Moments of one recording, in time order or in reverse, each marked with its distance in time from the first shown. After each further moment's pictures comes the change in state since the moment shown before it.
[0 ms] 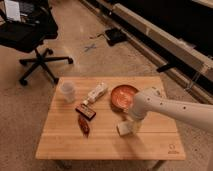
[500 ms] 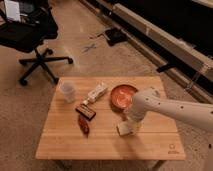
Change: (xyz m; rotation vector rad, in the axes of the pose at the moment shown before) arm 0.000 0.006 0.016 -0.052 0.016 -0.005
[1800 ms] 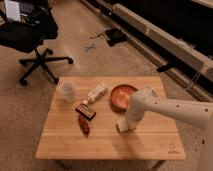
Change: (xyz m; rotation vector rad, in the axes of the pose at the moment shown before) arm 0.004 -0.015 -0.014 -0.002 0.011 -0.025
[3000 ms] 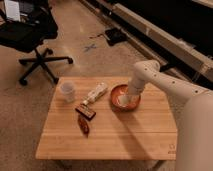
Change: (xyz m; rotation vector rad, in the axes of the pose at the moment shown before) arm 0.033 -0.132 -0.057 0.084 -0.047 -0.110
